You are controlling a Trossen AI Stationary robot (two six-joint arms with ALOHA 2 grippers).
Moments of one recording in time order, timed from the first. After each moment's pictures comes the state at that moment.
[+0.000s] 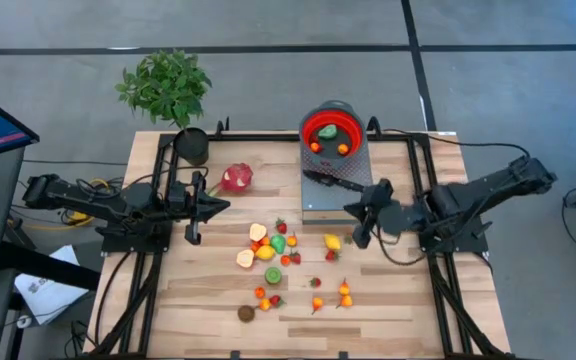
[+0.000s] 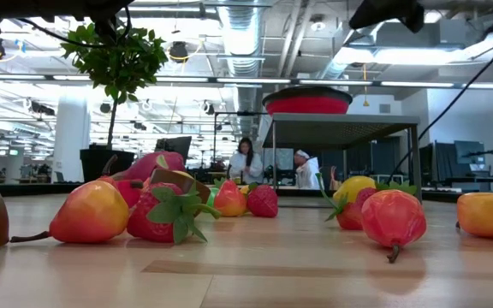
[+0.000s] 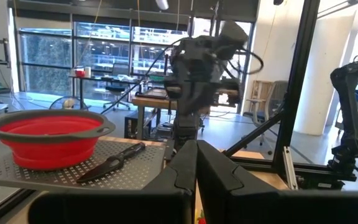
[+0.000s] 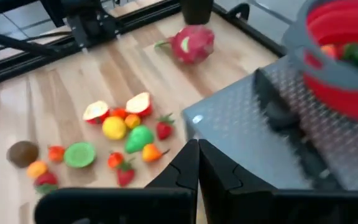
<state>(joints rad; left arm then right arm) -0.16 0.57 0.32 0.43 -0.24 -0.05 0.39 1.13 1.04 -0.66 0.66 0.66</state>
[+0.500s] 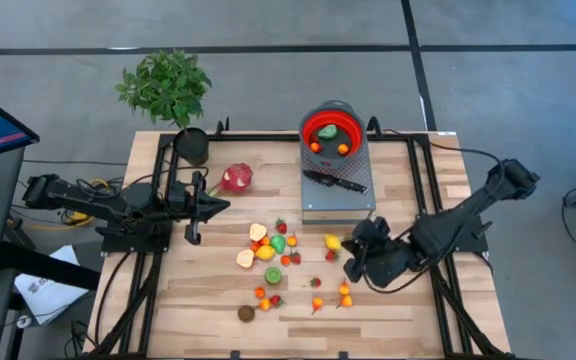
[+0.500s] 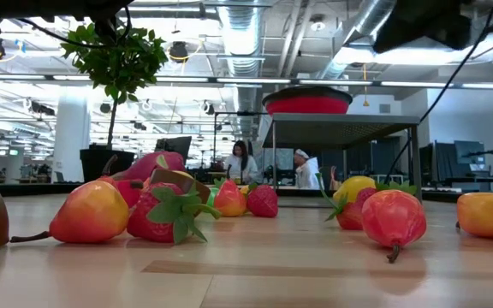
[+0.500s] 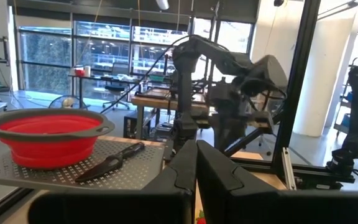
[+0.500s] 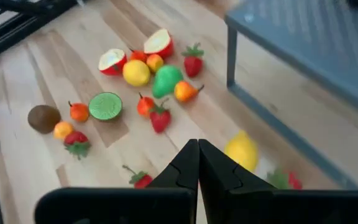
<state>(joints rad) -0.16 0.57 0.32 0.43 -0.24 -0.06 0.59 1.36 1.04 -0.72 0.68 1.14</state>
